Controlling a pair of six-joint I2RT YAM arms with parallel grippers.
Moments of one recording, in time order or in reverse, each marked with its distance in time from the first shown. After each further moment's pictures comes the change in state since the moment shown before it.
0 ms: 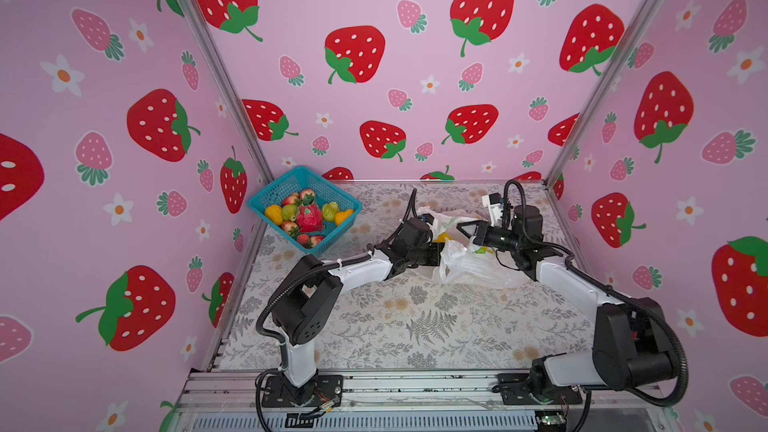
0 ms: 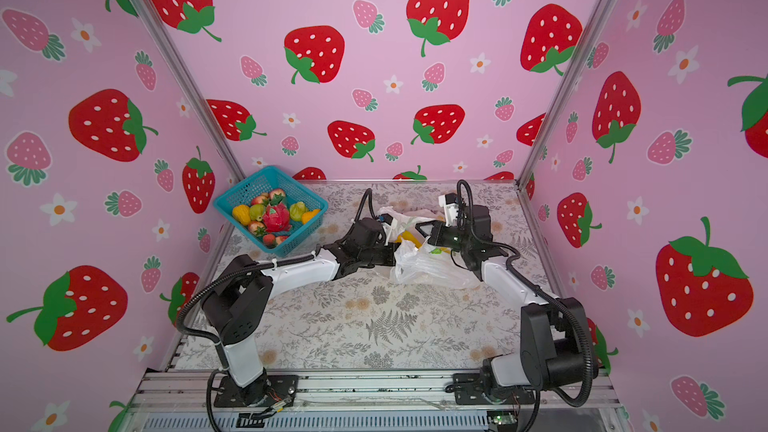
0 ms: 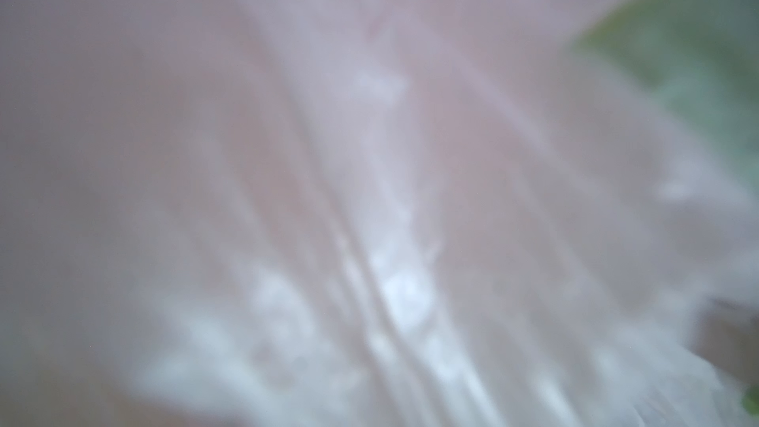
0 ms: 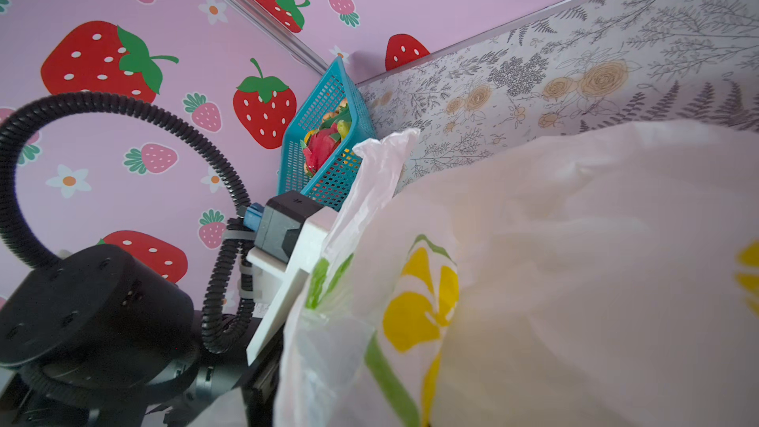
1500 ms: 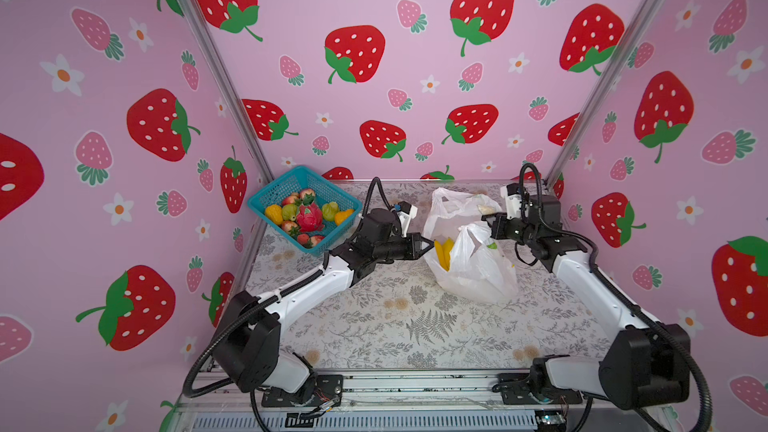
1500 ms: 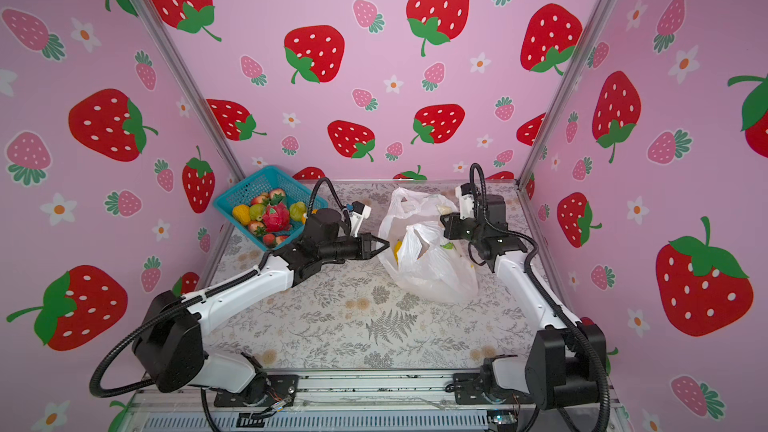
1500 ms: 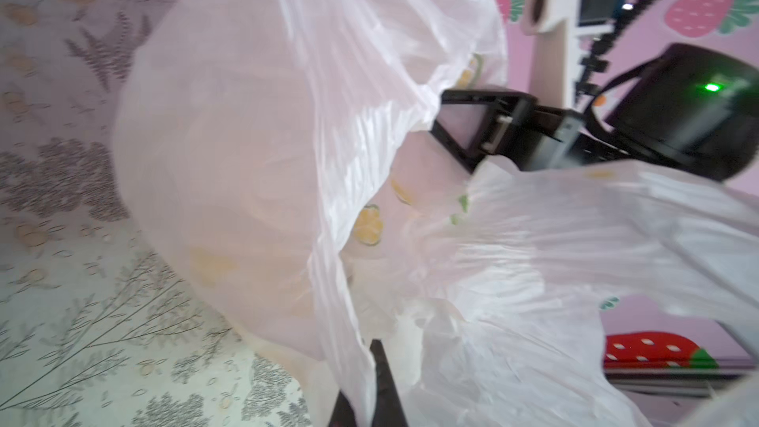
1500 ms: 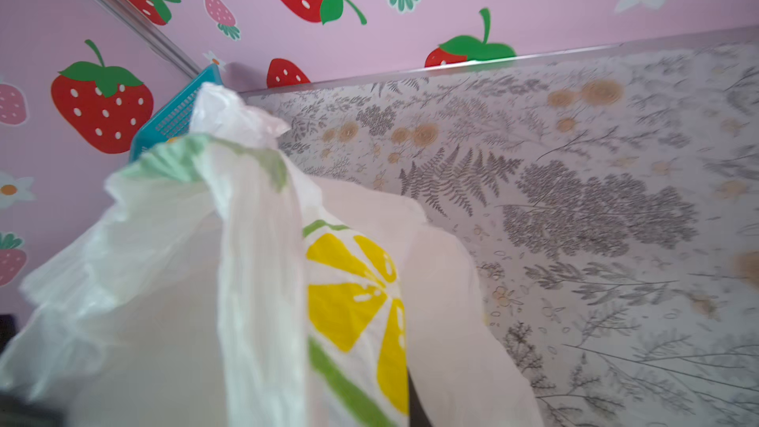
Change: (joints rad) left arm 0.076 -0.384 -0.123 -0.019 0.232 -0.072; right arm -0.059 -0.121 0.185 -0.441 0.351 -0.363
